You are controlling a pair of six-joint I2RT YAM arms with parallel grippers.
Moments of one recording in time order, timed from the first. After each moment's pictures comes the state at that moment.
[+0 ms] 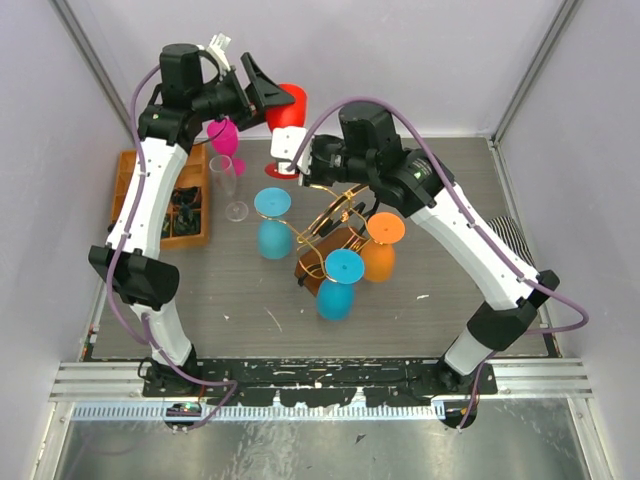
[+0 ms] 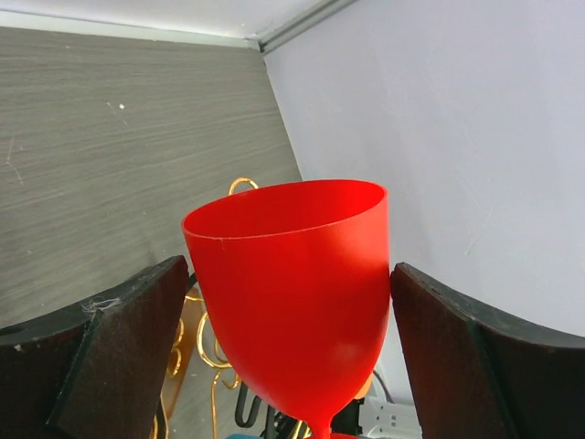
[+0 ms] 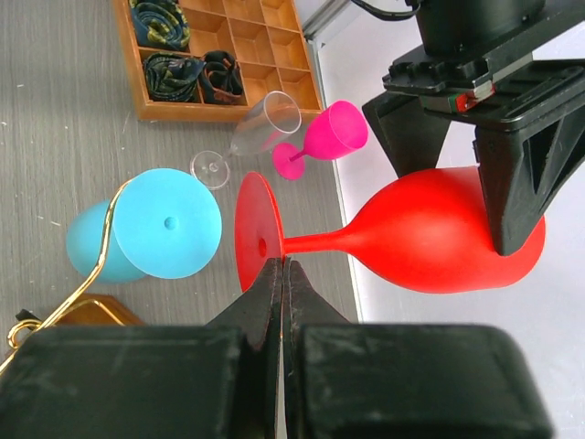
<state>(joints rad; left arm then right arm) -0.24 1.85 2.20 -0.64 0.63 -0.74 0.80 1.61 2.01 -0.73 -0.30 -0.80</state>
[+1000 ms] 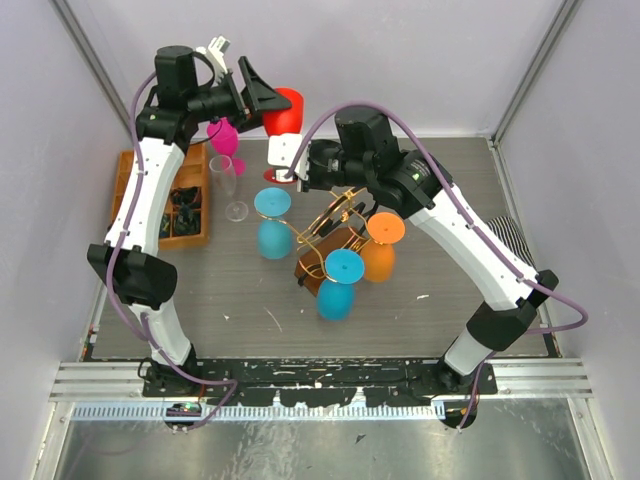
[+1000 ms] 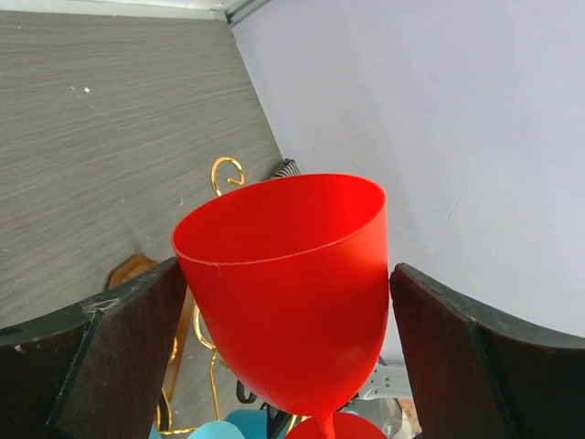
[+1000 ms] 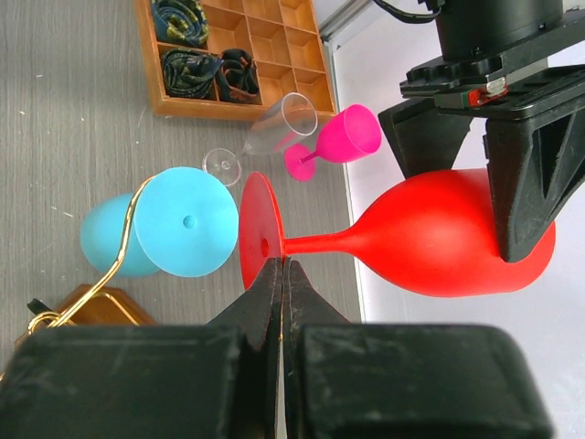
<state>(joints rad) -0.21 1.85 2.15 -0.59 0.78 -0.73 0.82 1.62 2.02 -0.77 -0.30 -0.83</state>
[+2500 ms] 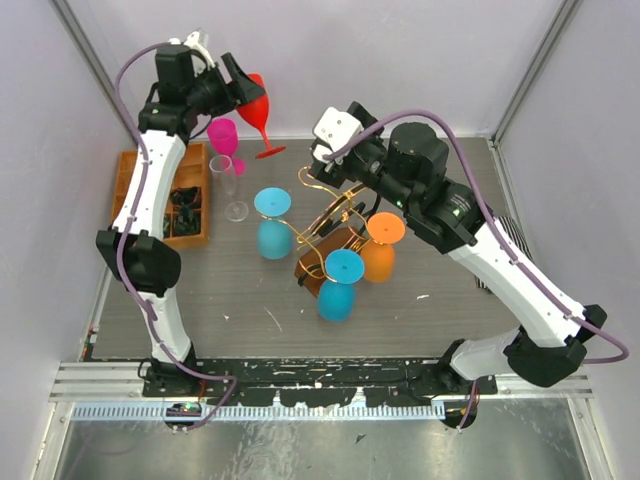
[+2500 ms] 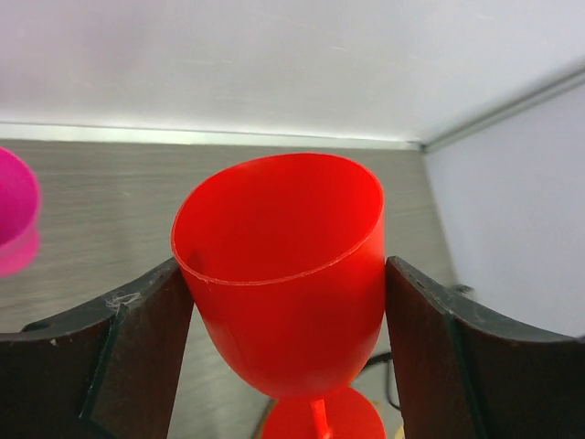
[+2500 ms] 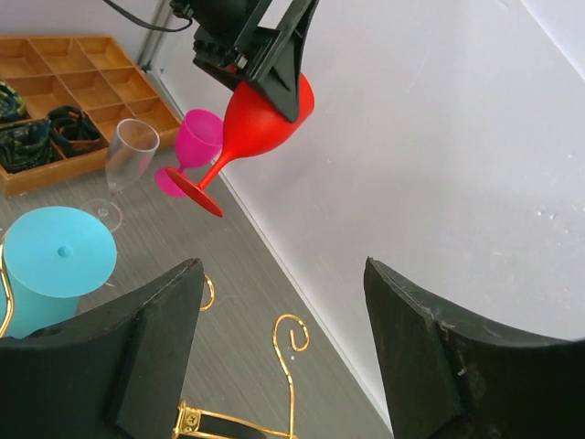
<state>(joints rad) -0.14 1.96 2.23 -0.57 0.40 -0.55 0.82 1.34 1.72 -0.38 0.04 -0.63</state>
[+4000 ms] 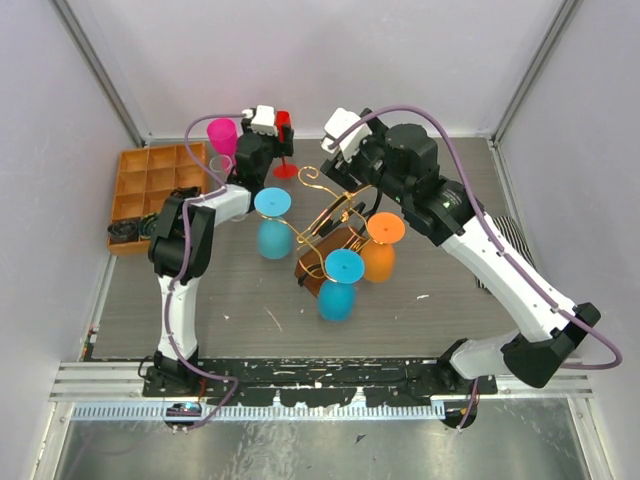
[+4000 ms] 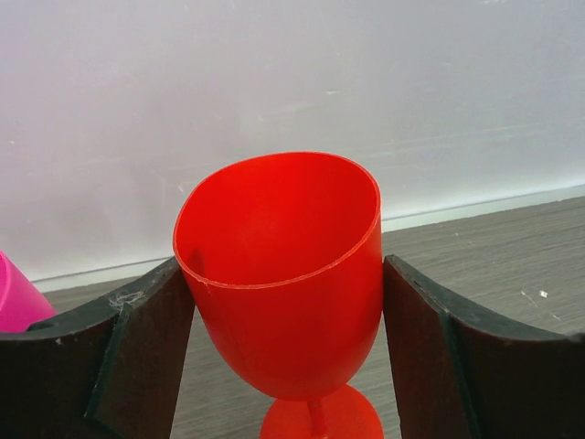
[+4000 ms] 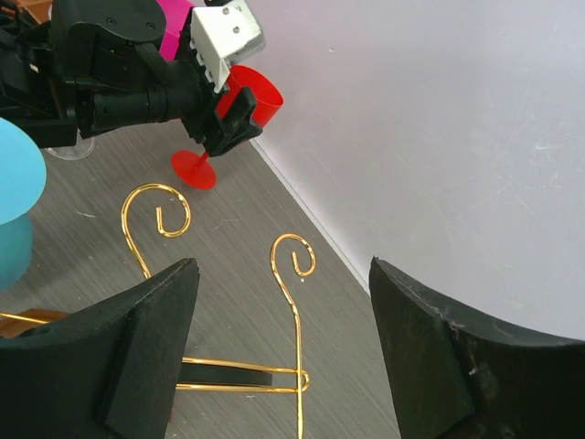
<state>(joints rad) -0.36 2.16 1.49 0.72 -0.13 -0.03 0.69 1.34 1.58 -0.39 0.07 -0.57</state>
